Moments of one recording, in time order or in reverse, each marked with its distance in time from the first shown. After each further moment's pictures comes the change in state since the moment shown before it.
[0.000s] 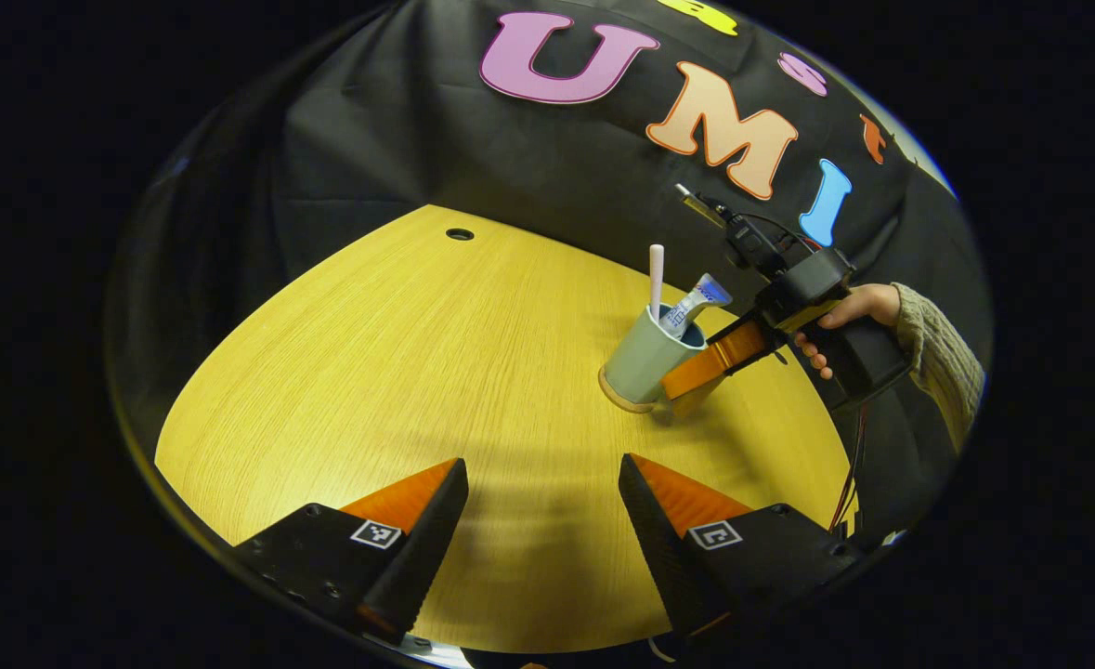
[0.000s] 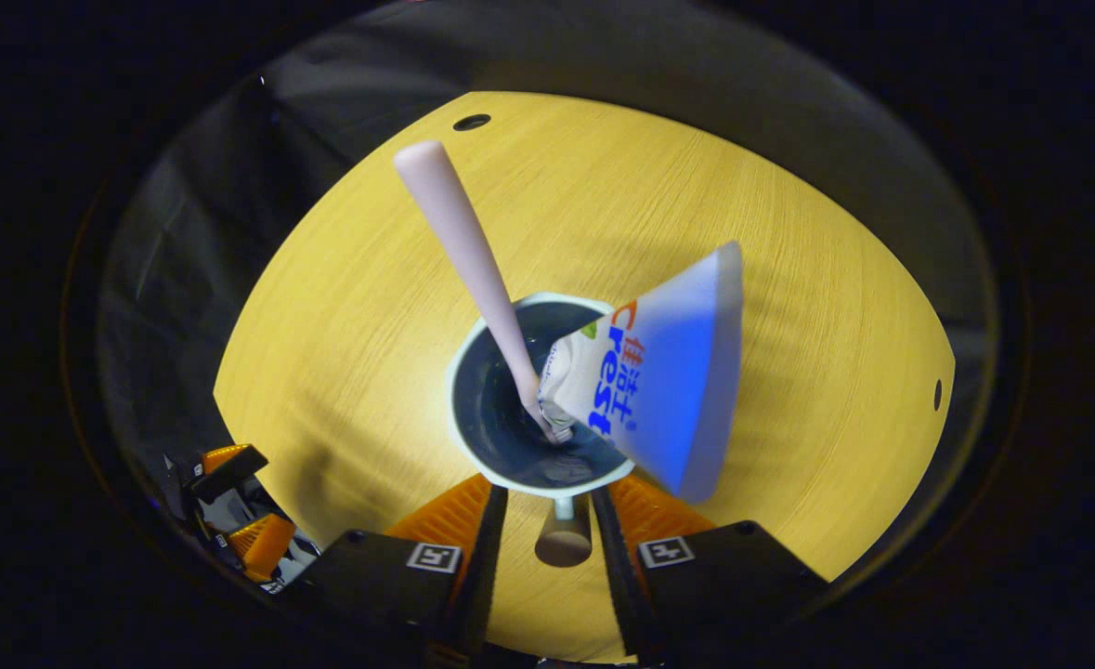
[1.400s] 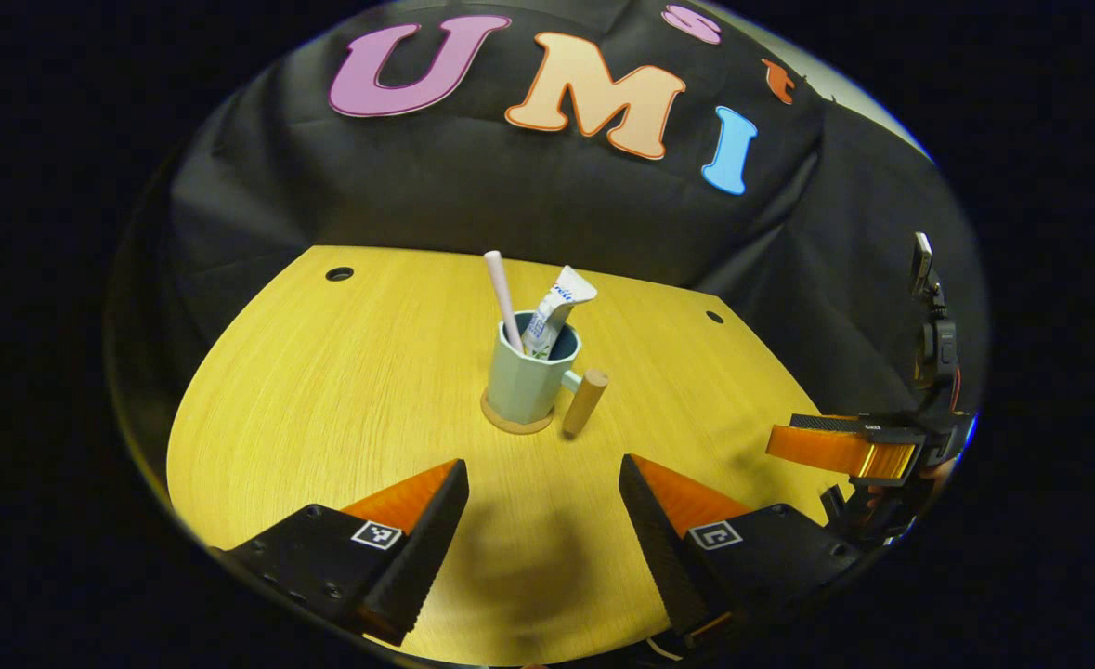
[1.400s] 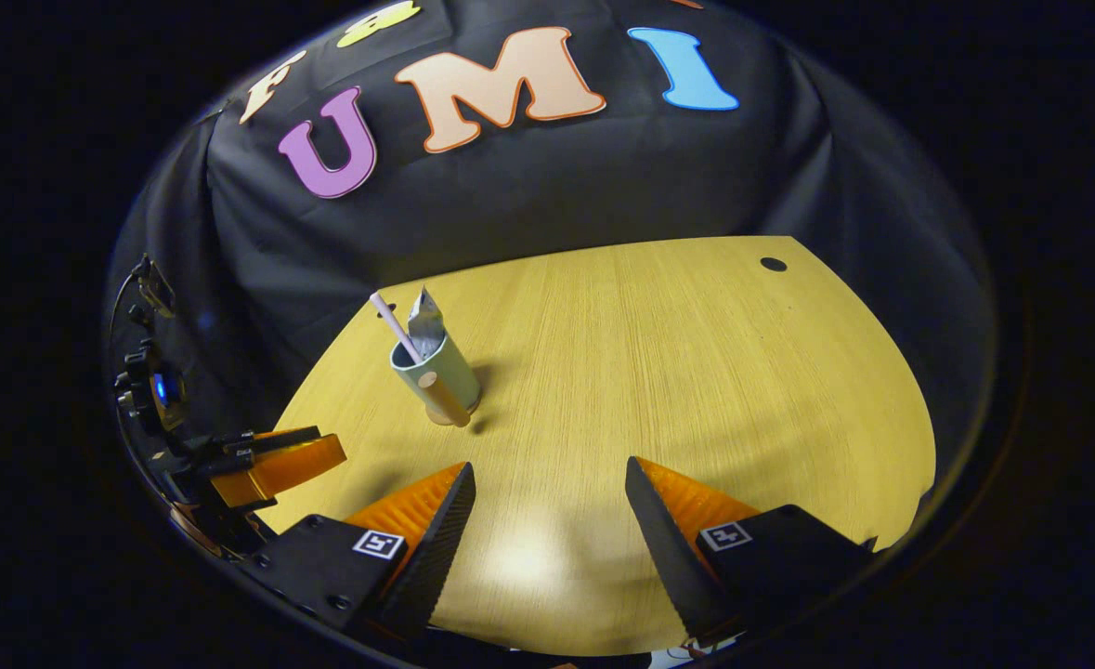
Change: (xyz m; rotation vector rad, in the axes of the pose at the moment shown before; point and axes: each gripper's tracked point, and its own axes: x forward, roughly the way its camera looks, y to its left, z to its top) left arm 0.004 -0.030 0.004 0.251 0.047 -0.175; right arm -0.158 -0.089 -0.161 0.491 -0.628 -0.134
